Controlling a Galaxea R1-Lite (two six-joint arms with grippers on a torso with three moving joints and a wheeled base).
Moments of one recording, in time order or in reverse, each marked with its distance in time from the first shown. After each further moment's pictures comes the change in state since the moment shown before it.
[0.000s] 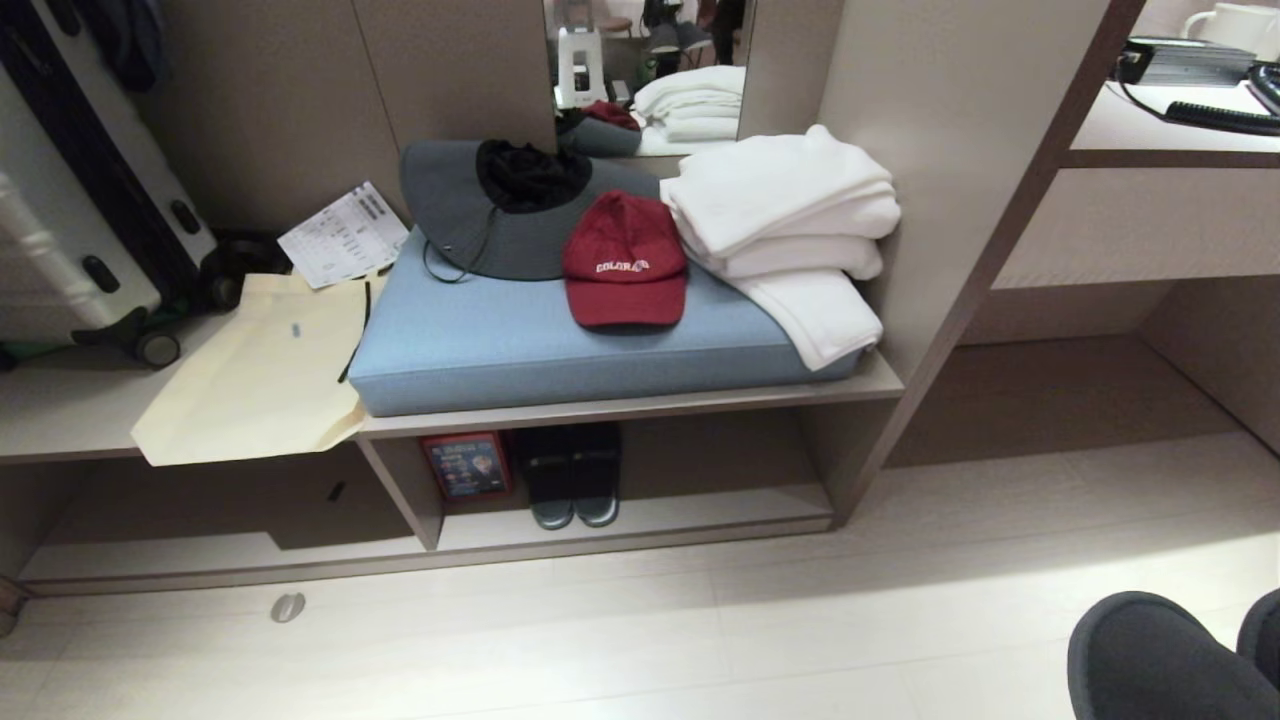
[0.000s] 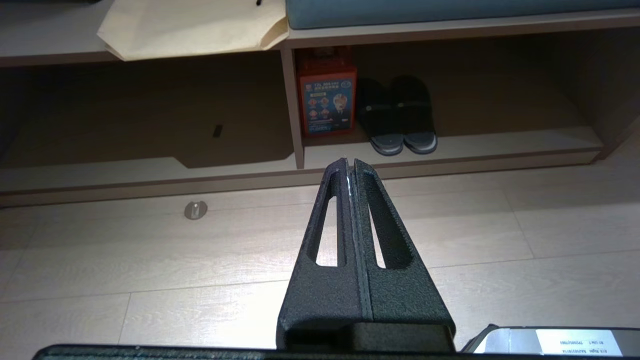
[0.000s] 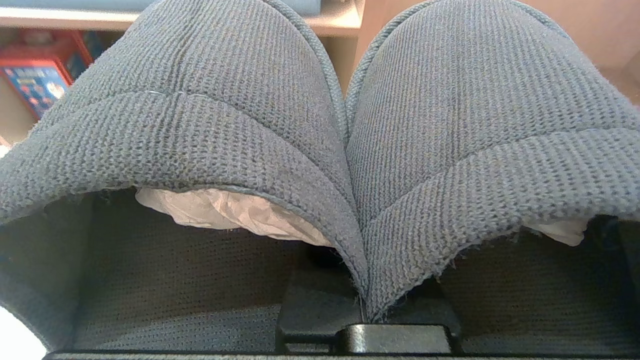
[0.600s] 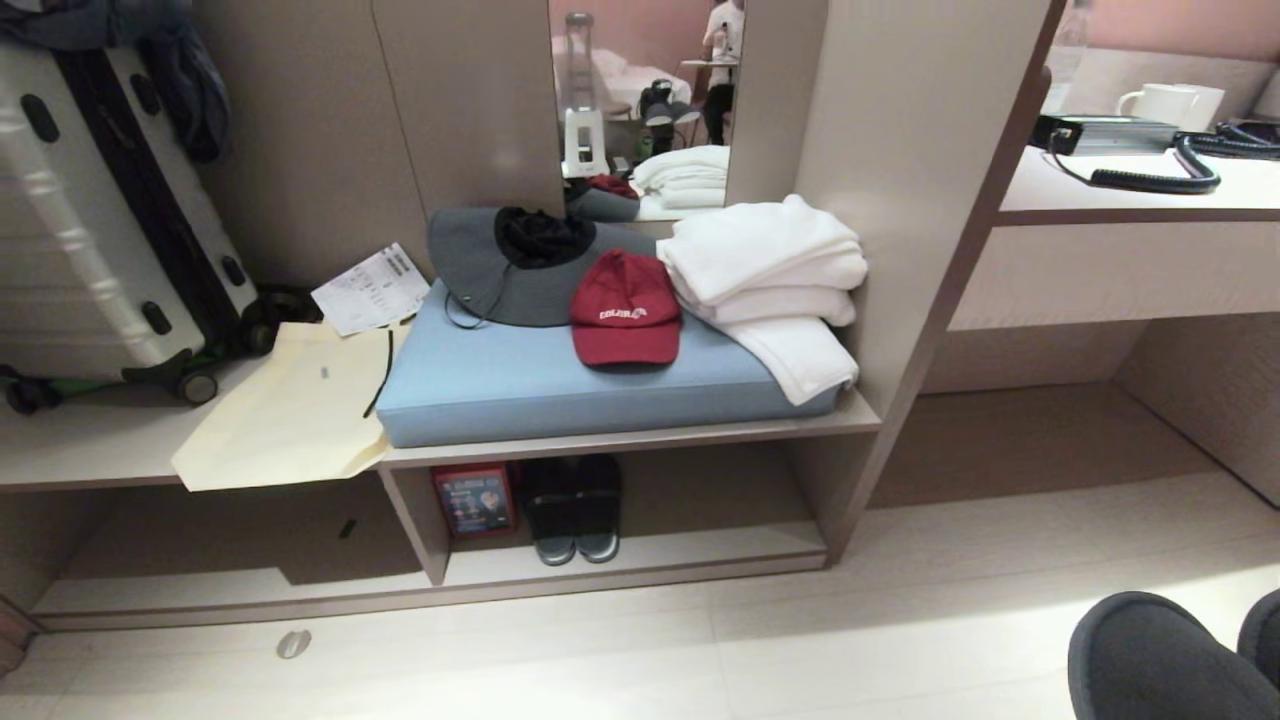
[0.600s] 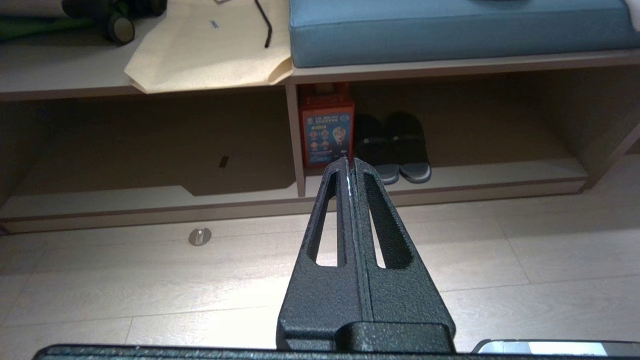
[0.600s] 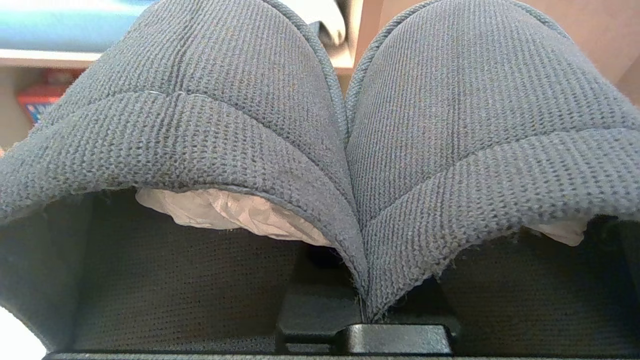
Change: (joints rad) left arm 0.000 0.000 0.000 0.000 0.000 0.000; right arm 0.000 0.000 0.000 0.000 0.000 0.000
